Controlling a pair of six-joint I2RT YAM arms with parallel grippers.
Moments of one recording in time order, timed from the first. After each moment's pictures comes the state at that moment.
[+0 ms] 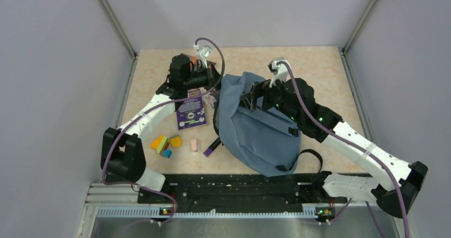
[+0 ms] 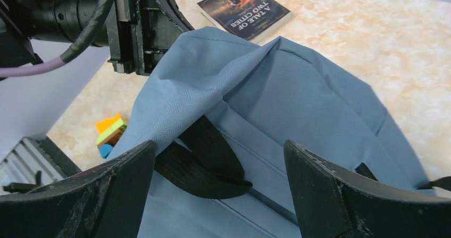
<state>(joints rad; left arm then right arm) -0.35 1.50 1.16 0.08 0.77 -0.55 0.82 1.06 1.10 -0.26 0.15 0.28</state>
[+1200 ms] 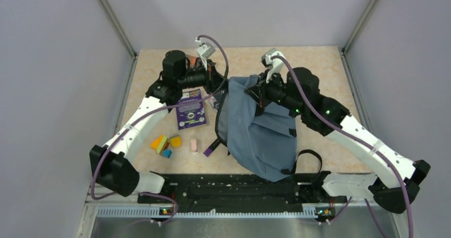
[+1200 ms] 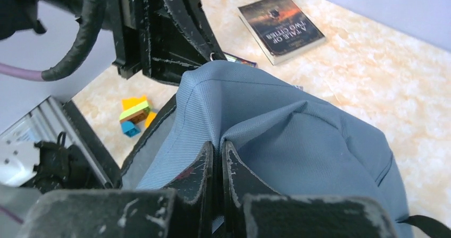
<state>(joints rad) -0.39 1.38 1.24 -0.10 0.82 -0.29 0.84 1.16 1.28 -0.36 0.03 0.21</state>
